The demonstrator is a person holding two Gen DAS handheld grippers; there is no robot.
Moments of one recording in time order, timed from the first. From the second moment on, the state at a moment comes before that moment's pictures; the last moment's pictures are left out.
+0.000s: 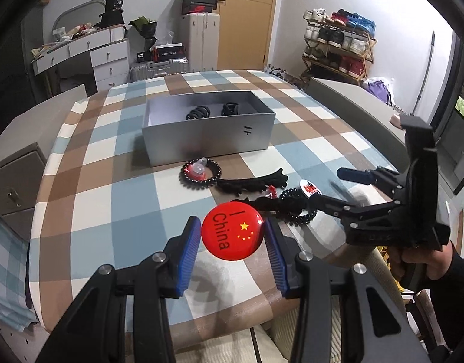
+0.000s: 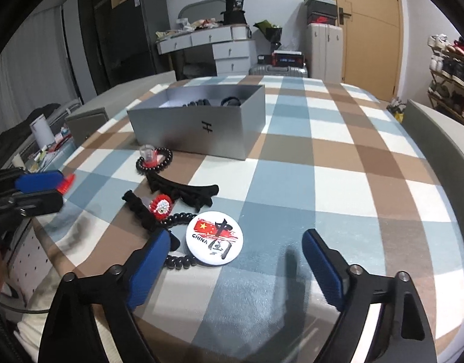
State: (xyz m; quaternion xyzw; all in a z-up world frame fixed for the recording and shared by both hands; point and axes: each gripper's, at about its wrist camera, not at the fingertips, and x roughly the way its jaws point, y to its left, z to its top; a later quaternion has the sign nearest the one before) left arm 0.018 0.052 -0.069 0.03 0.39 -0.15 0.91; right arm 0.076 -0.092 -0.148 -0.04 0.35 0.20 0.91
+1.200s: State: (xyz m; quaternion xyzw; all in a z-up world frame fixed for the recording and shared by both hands) left arm 0.011 0.070 -0.073 0.01 0.40 -0.13 0.91; right arm 0.072 -0.089 -0.156 -0.03 0.34 0.25 0.91
